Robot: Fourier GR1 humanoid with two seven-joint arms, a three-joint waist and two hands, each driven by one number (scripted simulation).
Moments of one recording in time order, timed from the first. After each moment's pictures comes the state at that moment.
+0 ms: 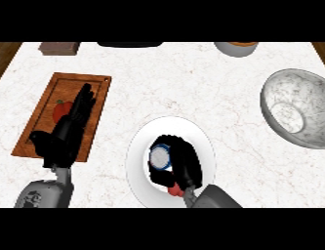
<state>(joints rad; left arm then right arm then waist) -0.14 0.07 -0.07 -1.58 -0.04 0.08 0.11 -0.35 -0.01 0.75 -1.18 0.41 -0.54 0.43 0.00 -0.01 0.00</state>
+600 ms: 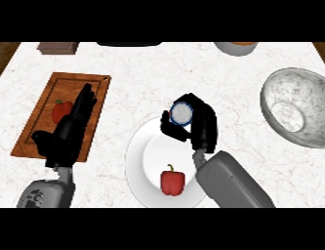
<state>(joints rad) -0.15 0.06 -0.06 -1.56 -0.04 0.08 0.10 -0.51 -0.01 0.51 -1.15 0.45 -0.75 0.51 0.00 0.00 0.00</state>
